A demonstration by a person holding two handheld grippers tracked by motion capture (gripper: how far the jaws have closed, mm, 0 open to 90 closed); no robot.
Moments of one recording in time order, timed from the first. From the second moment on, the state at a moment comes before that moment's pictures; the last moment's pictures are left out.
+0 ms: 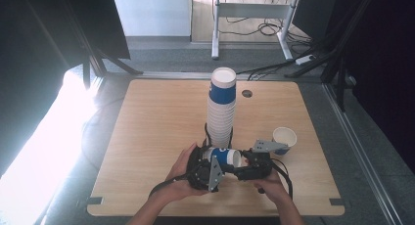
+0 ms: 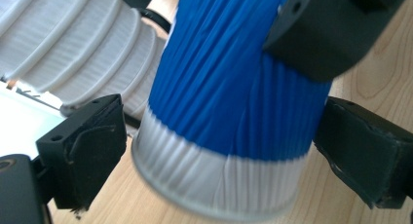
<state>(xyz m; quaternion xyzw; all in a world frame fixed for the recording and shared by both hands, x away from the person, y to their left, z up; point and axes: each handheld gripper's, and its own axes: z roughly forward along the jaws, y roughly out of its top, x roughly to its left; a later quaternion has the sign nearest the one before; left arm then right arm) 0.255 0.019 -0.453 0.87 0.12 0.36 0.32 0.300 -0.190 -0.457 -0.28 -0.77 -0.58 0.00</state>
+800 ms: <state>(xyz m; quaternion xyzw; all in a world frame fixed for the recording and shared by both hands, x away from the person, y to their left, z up) 0.254 0.025 -0.460 0.88 0.07 0.37 0.29 0.300 -0.181 -0.461 -0.27 -0.78 -0.57 0.01</state>
